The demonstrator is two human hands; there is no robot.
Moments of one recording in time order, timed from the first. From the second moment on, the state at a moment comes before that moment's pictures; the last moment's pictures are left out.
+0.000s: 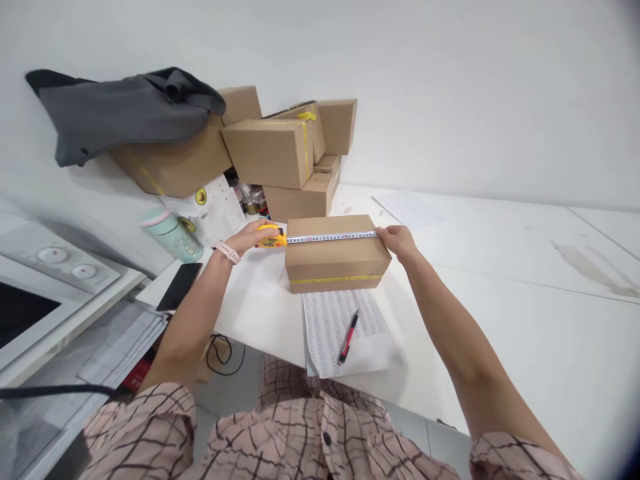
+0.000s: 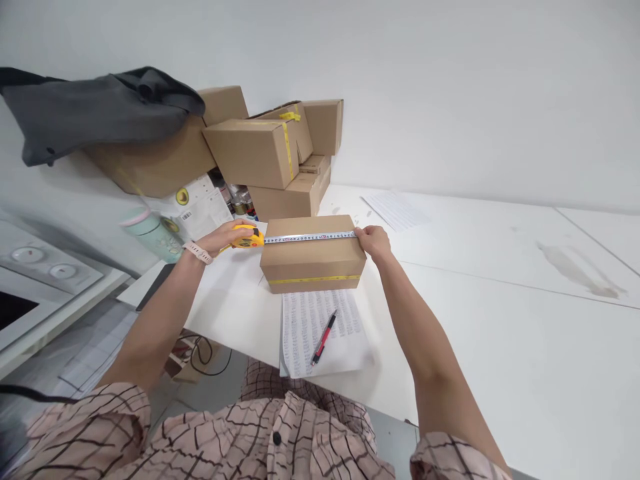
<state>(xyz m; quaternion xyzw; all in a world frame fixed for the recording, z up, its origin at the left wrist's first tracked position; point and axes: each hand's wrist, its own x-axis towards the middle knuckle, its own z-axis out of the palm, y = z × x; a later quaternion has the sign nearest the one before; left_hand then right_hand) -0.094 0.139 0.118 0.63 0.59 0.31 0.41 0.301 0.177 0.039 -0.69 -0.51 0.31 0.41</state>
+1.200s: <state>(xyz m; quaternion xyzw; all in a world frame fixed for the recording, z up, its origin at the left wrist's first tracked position) 0.095 -0.040 0.055 0.37 0.37 0.37 0.77 0.232 0.260 0.064 -0.60 -0.72 0.25 0.25</state>
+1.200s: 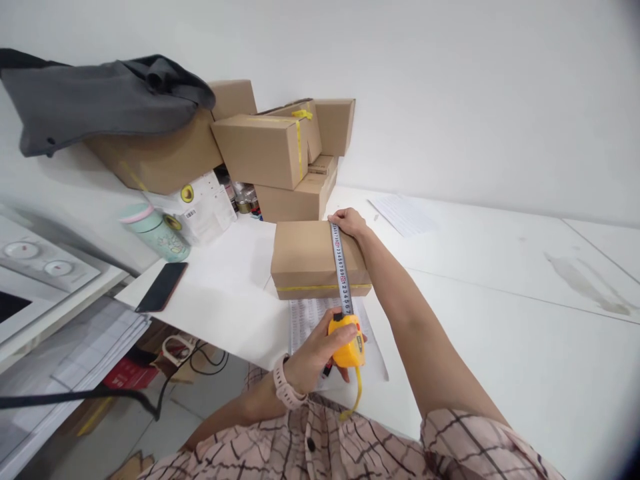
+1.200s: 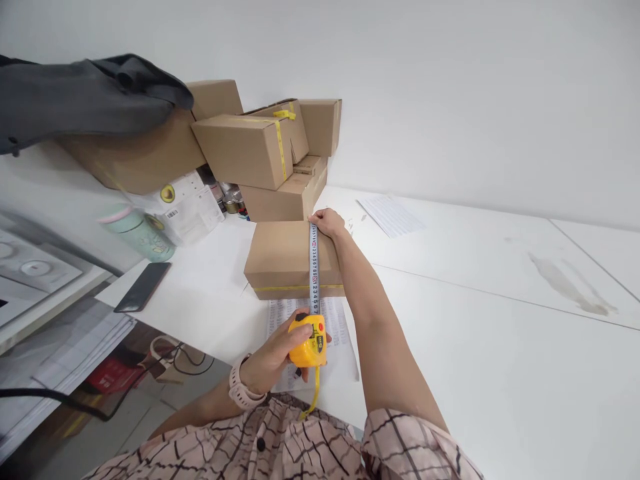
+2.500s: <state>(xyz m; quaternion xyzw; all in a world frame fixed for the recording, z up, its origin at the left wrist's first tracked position) -0.008 0.071 0.106 0.56 0.47 0.53 0.44 0.316 0.116 0.097 -0.67 -0.63 0.11 0.37</state>
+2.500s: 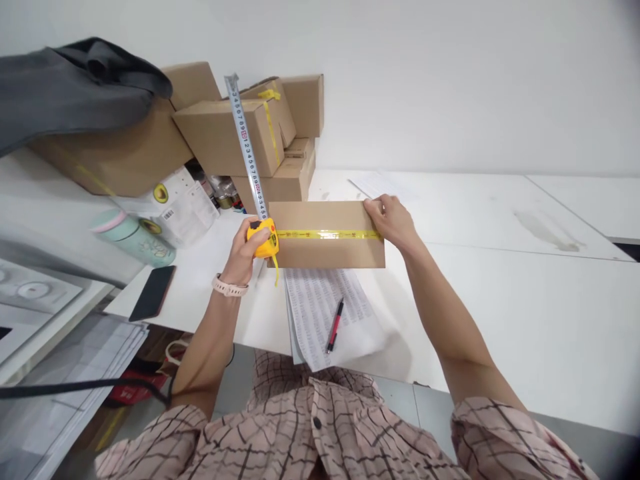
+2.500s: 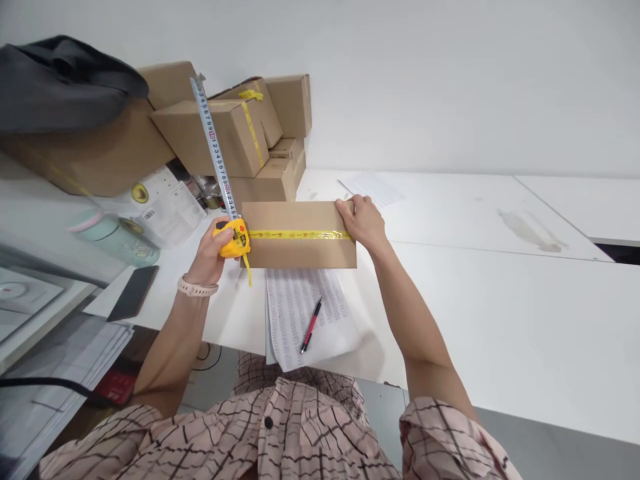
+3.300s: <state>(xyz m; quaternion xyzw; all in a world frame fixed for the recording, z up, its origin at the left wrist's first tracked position) 0.045 -0.048 0.039 0.43 0.41 0.36 0.72 0.275 0.155 0.095 -0.58 -0.77 -0.09 0.25</state>
